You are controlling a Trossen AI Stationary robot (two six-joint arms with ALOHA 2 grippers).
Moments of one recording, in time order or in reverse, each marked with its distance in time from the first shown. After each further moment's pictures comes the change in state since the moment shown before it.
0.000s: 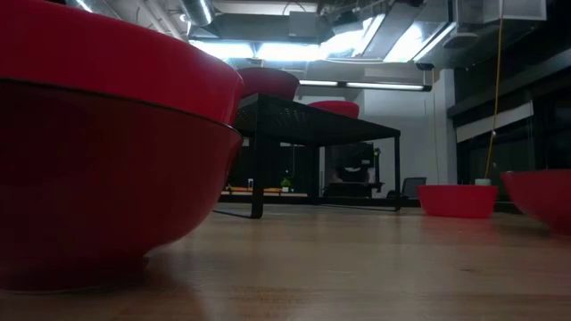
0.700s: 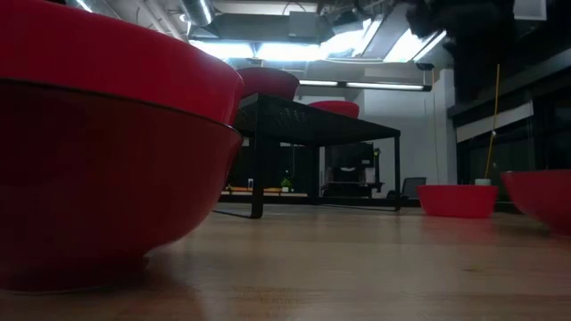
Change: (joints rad) left arm 0.000 0.000 0.000 0.000 0.000 0.000; right arm -0.002 -0.208 -0.633 0.131 0.245 0.553
